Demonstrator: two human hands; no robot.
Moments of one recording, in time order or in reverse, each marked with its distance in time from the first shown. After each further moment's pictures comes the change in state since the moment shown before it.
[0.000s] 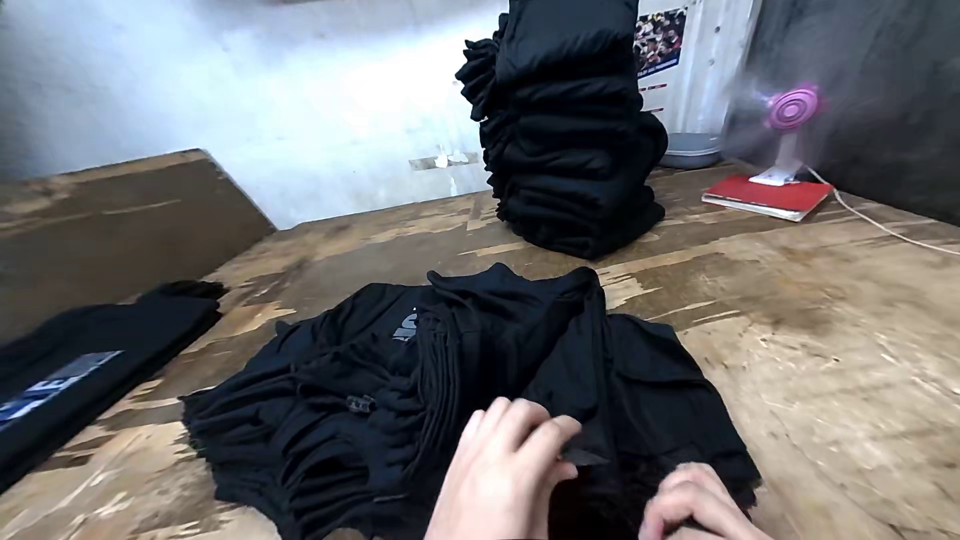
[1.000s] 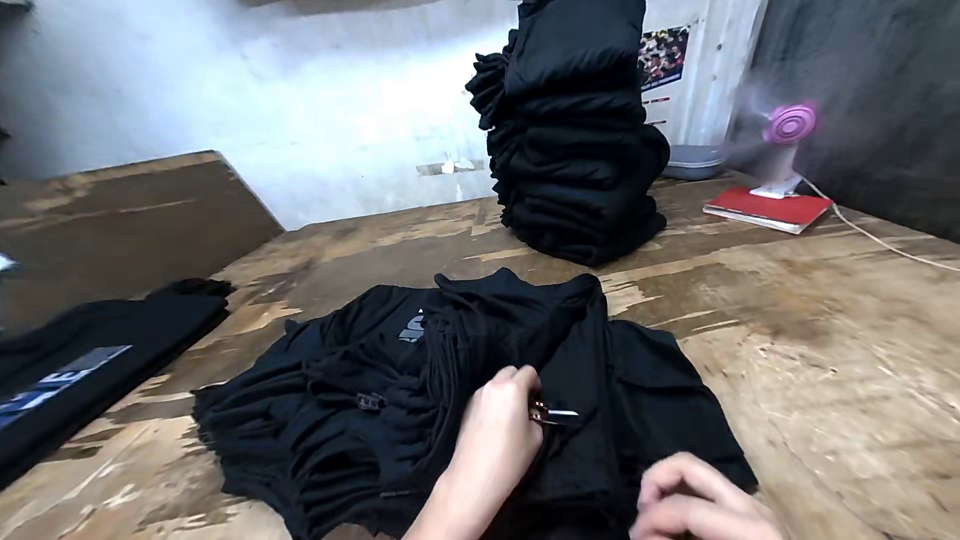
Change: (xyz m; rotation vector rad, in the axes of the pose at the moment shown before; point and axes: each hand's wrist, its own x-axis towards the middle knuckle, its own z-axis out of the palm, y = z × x) left_hand 0.035 -0.038 0.033 0.090 -0.097 -0.381; right_hand 0.033 -0.025 -0.025 -0.017 -0.295 0.162
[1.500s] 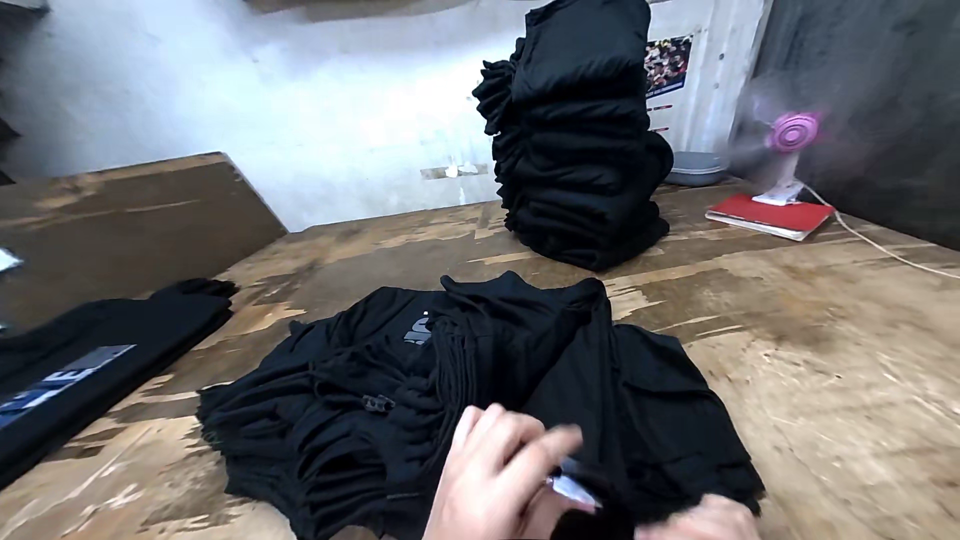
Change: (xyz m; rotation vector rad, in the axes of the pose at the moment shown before) left_hand -0.055 -0.003 -0.025 -0.142 0.382 0.528; right_hand -0.022 0.014 0.061 -0.391 0.519 -0.228
